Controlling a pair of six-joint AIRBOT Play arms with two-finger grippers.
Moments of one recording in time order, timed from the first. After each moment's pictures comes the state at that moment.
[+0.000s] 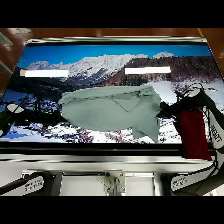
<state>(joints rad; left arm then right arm) 0.21 -1.25 0.79 0.80 -1.06 -1.20 -0.25 -1.70 1.20 -1.04 1.23 1.46</state>
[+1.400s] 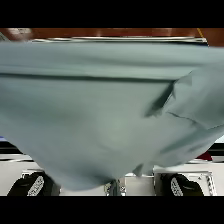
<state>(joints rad) 0.21 -0.70 1.88 1.25 -1.47 -1.34 -0.24 -0.72 1.93 -1.38 1.54 1.55</state>
